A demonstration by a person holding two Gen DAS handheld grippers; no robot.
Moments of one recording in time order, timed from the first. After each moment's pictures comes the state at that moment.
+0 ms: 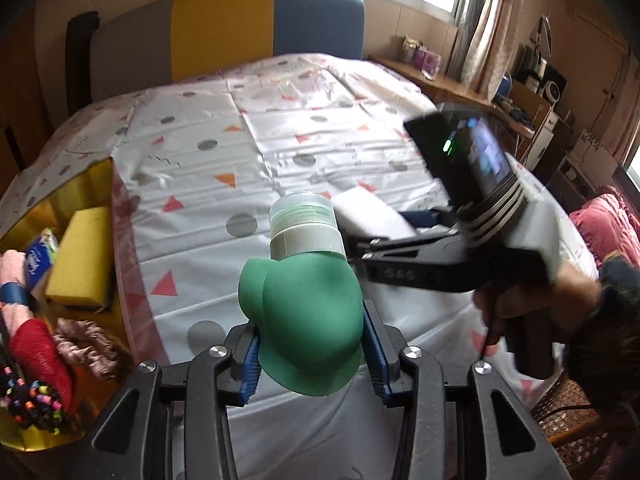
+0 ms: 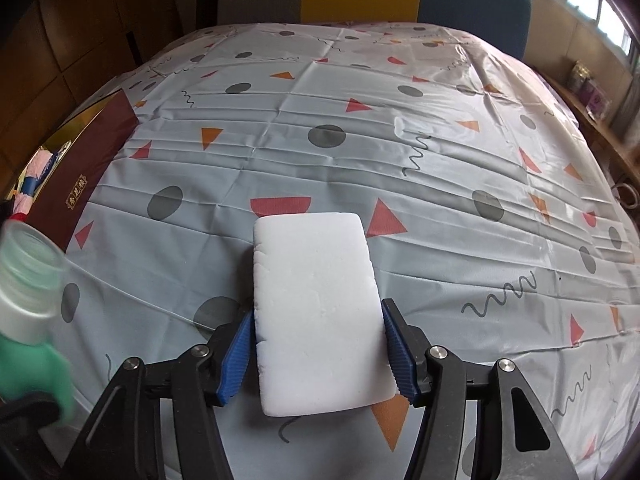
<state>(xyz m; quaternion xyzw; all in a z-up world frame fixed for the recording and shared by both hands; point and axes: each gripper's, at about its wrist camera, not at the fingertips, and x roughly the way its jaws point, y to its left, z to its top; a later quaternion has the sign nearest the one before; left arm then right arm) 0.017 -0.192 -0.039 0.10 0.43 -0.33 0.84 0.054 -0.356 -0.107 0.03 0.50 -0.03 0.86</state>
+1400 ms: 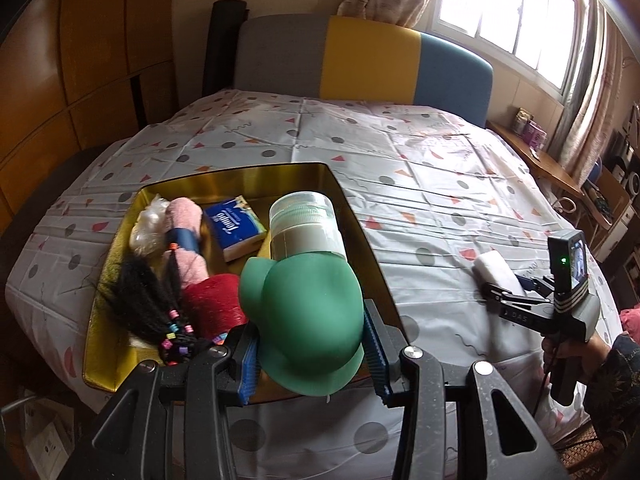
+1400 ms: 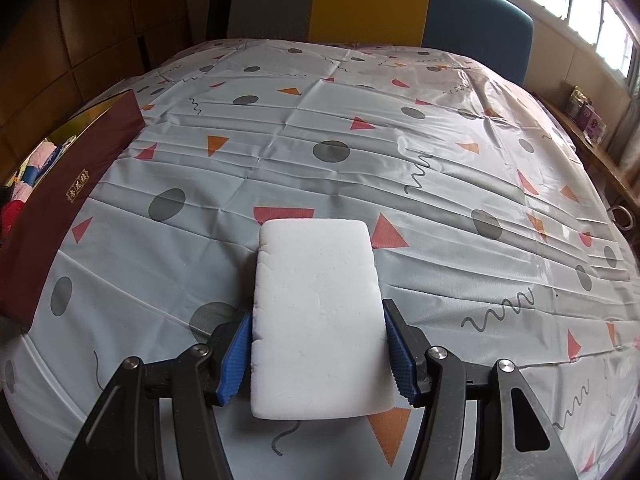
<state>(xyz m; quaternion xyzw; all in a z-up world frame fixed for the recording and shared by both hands) 0.040 -0.035 0.000 0.02 0.41 -0.15 0.90 0.051 -0.354 -0.111 0.00 0.47 -0.03 0.88</state>
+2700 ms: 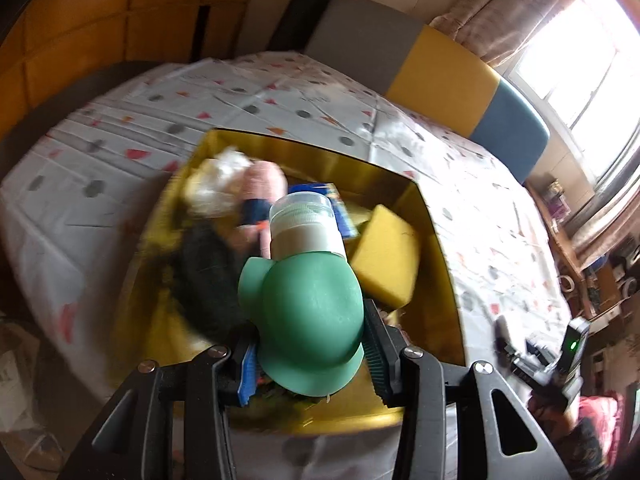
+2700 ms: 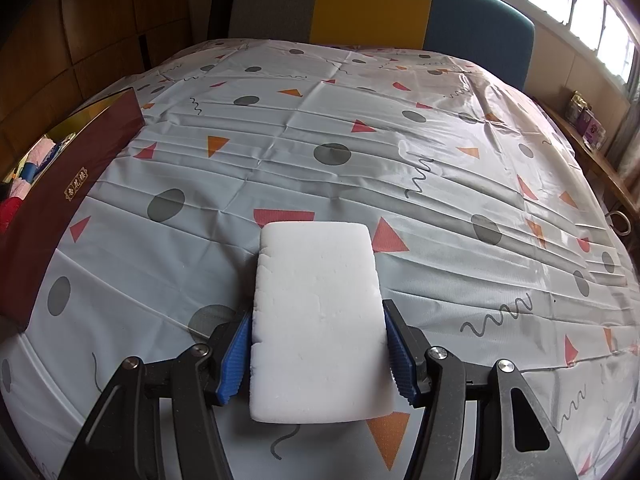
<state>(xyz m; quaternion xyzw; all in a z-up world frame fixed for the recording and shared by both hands) 0.097 0.055 -0.020 -0.14 0.46 -0.10 0.87 0.054 -0.354 -0.111 0.00 0.47 -0.03 0.88</state>
